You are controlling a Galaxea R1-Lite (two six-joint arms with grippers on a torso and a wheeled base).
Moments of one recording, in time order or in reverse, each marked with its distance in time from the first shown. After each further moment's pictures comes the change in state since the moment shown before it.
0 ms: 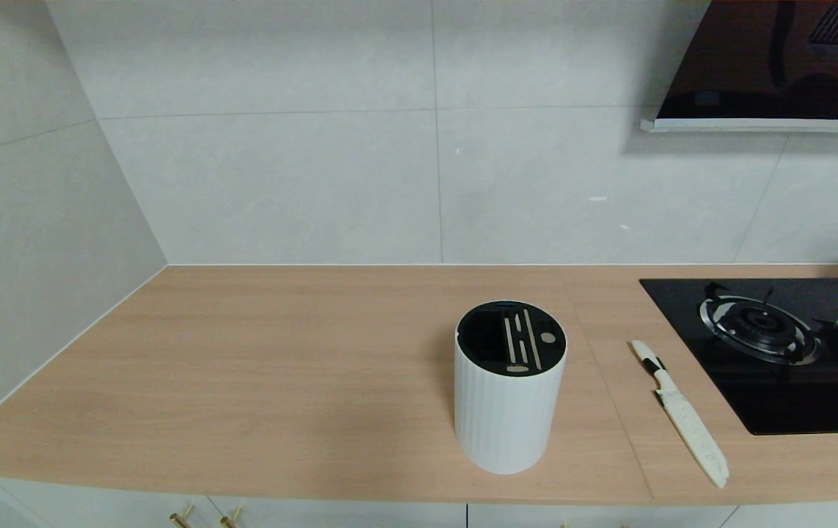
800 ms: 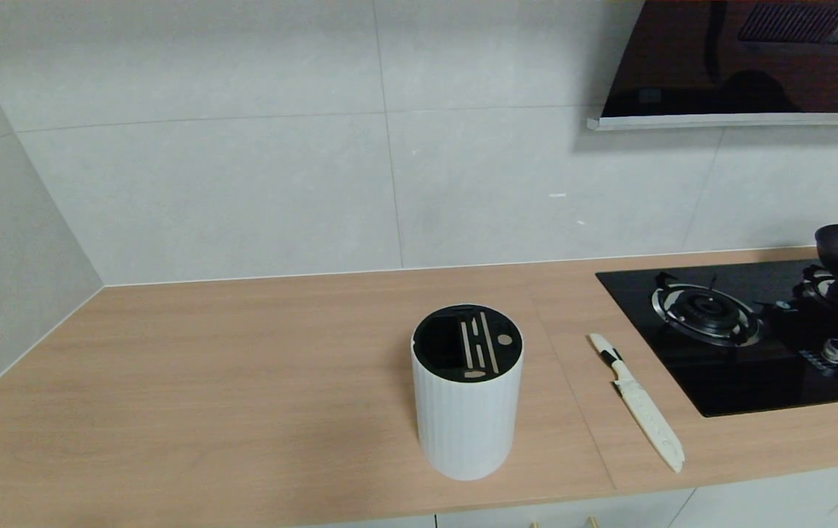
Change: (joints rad) left arm 0.000 0.000 0.000 0.000 0.000 -0.001; right arm 0.000 0.000 0.000 0.000 0.000 0.001
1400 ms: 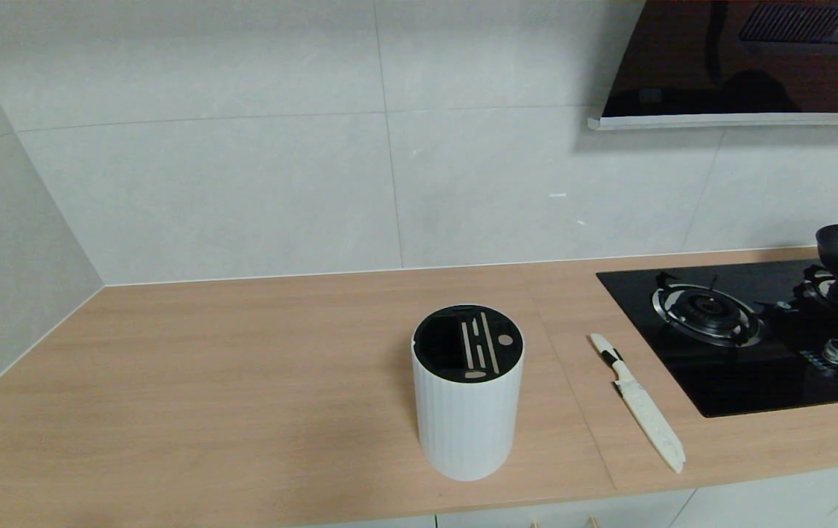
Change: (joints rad) left arm 0.000 0.000 0.000 0.000 0.000 0.000; right arm 0.000 0.000 0.000 0.000 0.000 -0.001
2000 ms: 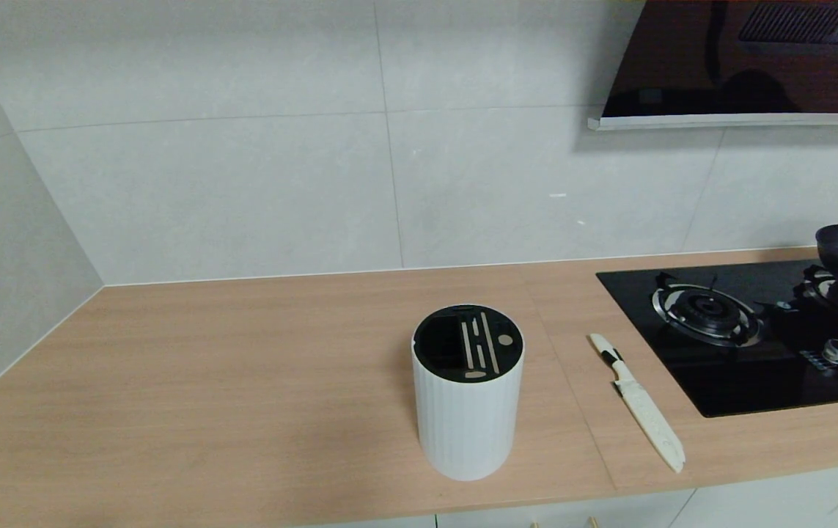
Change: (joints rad) left arm 0.000 0.000 0.000 0.000 0.000 0.000; right arm 0.020 0.062 -0.147 0.012 0.035 -0.009
